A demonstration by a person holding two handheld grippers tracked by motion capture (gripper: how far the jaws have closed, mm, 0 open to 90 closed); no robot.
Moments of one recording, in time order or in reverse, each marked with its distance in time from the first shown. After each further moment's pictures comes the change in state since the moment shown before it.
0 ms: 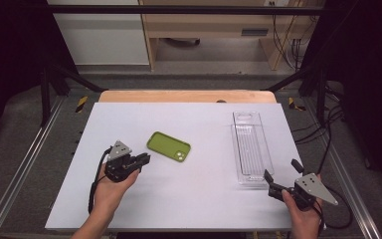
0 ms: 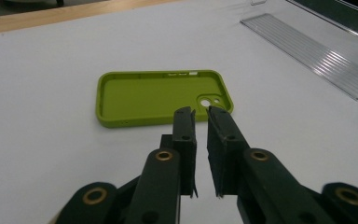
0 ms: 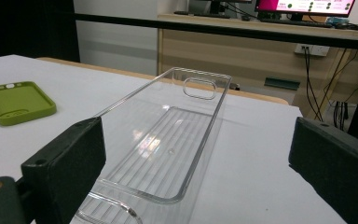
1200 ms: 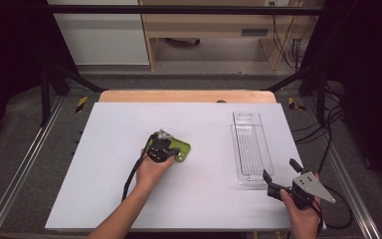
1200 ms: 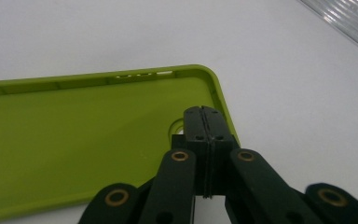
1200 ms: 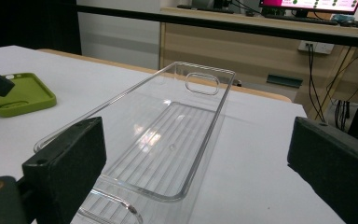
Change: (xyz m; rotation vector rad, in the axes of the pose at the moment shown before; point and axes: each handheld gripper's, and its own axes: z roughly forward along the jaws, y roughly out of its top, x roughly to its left) left arm -0.016 0.023 0.125 0.207 -0.034 0.005; right arm 0.001 -0.001 0.004 0.025 0.014 -0.018
